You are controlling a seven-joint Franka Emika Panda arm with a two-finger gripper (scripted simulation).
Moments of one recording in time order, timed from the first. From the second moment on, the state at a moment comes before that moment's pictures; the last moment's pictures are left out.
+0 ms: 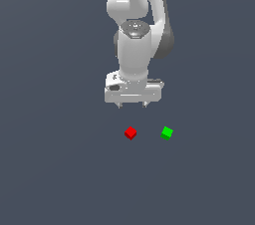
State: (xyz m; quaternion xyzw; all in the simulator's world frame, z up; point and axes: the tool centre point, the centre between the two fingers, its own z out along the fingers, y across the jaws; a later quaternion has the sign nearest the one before) arm 0.011 0.019 0.188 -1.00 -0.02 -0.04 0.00
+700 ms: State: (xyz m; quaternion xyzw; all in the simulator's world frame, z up) arm 0.015 0.017 0.175 -1.00 -0.06 -0.03 0.00
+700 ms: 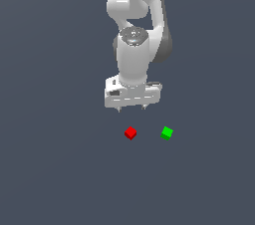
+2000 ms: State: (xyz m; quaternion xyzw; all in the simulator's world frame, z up) arm 0.049 0.013 0.082 -0.93 -0.36 0.00 0.00
